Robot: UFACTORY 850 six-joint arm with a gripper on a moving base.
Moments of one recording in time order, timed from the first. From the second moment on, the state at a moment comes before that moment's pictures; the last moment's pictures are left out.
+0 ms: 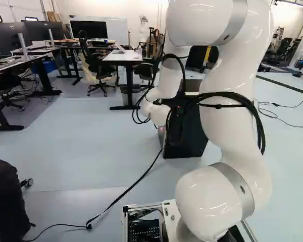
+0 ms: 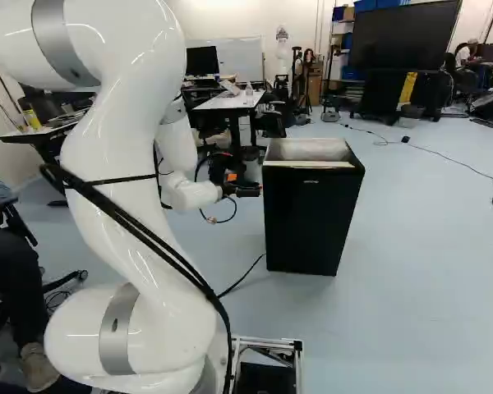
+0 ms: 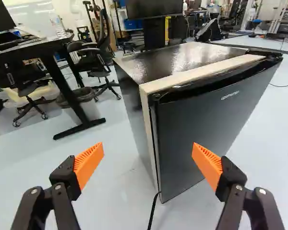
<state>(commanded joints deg) 10.3 -25.4 -35.0 39.3 63.7 0.0</state>
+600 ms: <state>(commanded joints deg) 10.7 -33.0 -39.8 49.2 71.2 0.0</state>
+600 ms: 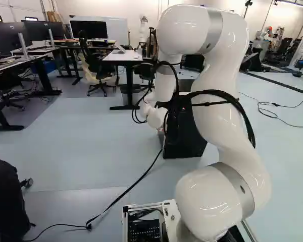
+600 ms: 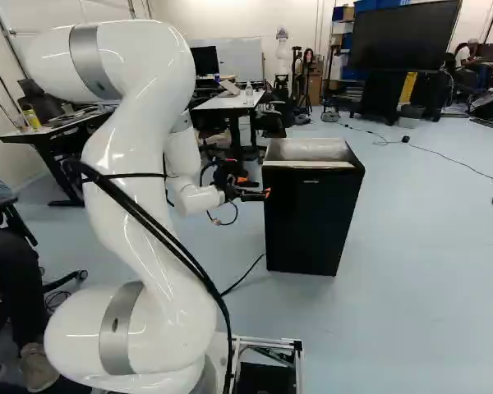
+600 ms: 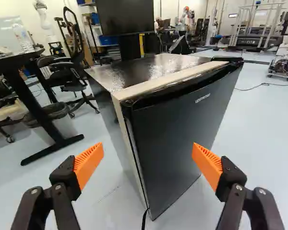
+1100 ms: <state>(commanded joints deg) 11.2 -38.4 -44.8 54.9 74.3 0.0</state>
